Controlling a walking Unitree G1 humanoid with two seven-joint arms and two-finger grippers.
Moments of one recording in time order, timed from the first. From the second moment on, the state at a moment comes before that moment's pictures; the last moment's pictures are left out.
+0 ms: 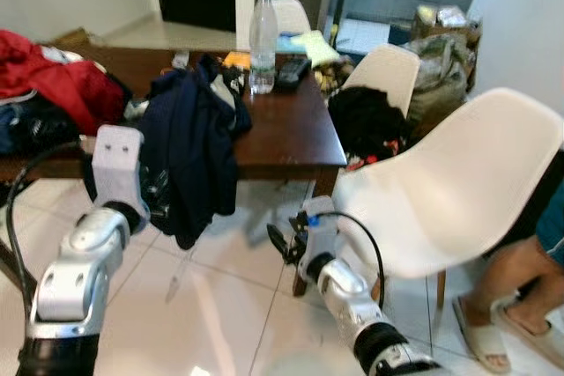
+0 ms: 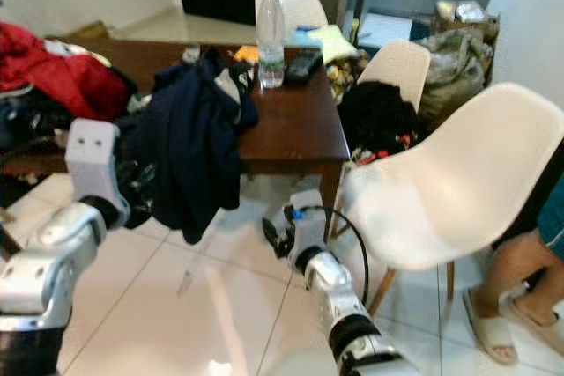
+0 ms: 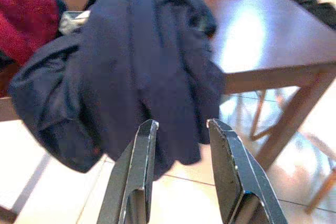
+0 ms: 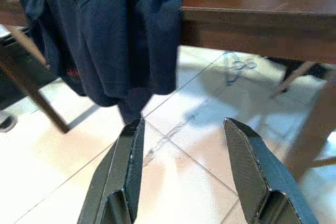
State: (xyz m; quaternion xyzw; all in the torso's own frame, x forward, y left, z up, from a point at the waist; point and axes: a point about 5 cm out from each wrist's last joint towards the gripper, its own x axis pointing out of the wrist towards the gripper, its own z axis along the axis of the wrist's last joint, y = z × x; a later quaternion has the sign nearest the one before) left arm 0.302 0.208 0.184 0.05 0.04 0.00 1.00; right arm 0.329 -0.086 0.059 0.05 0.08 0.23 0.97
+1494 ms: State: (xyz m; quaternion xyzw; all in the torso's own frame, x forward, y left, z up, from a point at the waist) left arm 0.282 0.205 0.056 0.01 0.11 0.10 0.99; right arm 0.322 -0.072 0.055 0.04 0.08 0.26 0.96
